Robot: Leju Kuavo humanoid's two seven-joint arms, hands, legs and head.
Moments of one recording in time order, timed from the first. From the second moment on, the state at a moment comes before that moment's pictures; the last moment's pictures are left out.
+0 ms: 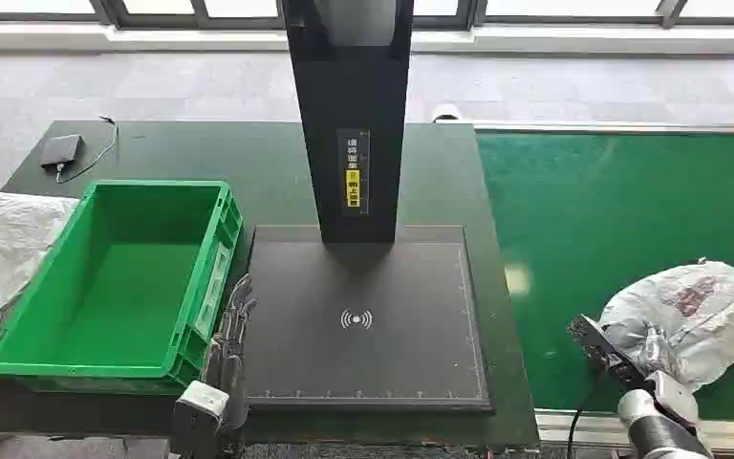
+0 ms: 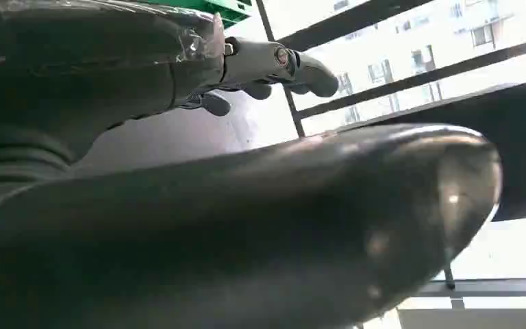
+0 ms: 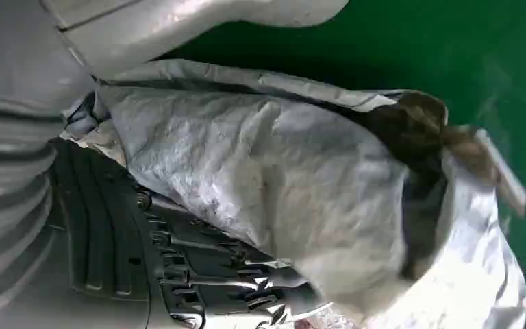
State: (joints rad) left arm 0.24 -0.23 -0.21 -1.58 -0.22 0.18 -0.58; right arm -0.42 -0.22 -0.39 -0.37 1.47 -0.27 0.08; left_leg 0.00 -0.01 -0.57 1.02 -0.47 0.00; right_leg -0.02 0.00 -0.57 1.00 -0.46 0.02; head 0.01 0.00
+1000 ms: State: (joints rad) left arm 0.23 -0.23 -0.21 -1.58 -0.17 0.12 -0.57; right arm -0.23 -0.18 -0.45 -0.65 0.98 -0.39 -0.38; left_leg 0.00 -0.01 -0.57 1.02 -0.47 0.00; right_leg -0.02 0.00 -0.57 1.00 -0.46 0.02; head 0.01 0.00
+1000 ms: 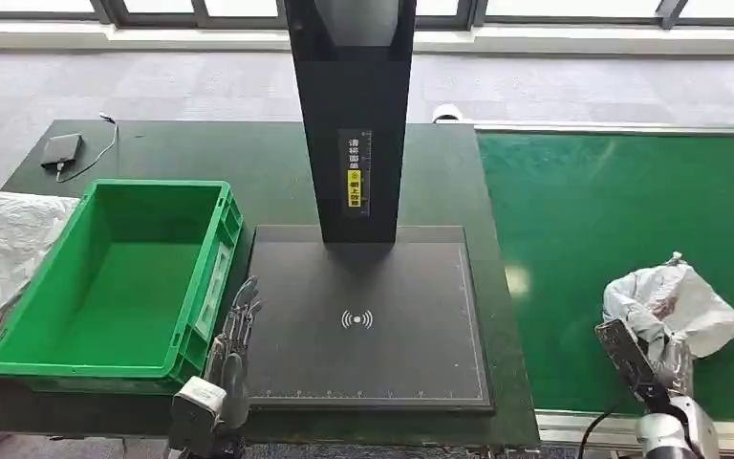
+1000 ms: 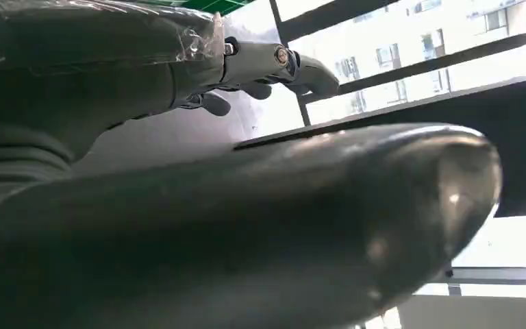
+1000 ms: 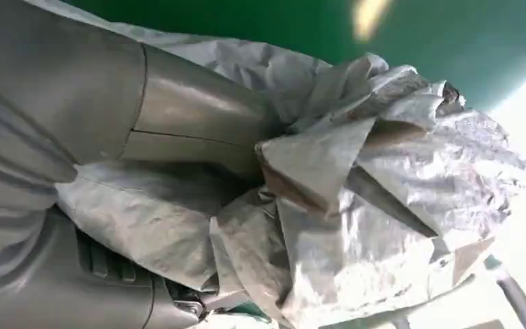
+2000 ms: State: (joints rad) left arm 0.16 -0.27 -0.22 -1.55 -0.17 0.16 -0.51; right arm 0.20 0.17 0.30 -1.56 0.92 -0.70 -0.57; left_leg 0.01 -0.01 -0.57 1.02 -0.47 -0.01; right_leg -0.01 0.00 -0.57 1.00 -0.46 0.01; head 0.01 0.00
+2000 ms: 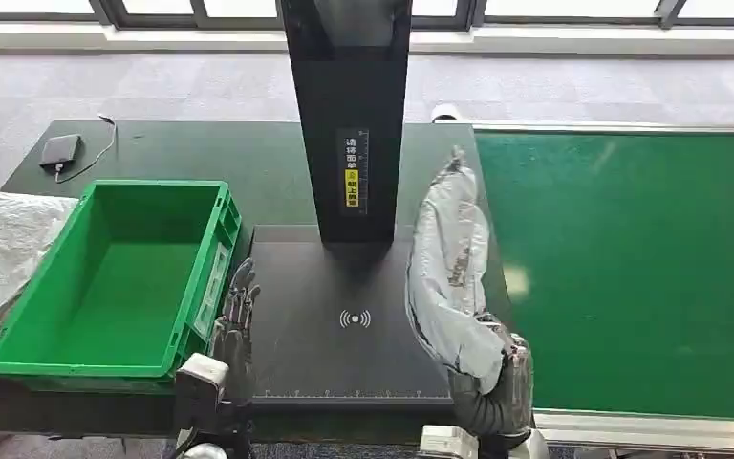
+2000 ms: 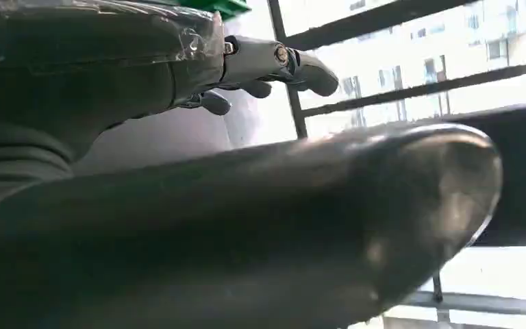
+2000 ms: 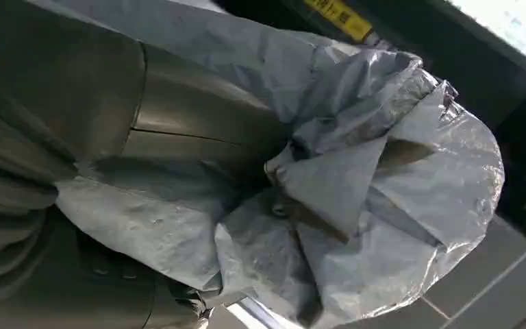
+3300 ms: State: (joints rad) left arm 0.07 -0.29 -0.25 -1.42 -0.28 0.11 -0.47; right arm 0.21 0.16 0.41 -1.45 0.86 -0.70 -0.40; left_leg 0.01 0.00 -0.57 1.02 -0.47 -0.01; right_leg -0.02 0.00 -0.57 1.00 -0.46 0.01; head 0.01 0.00
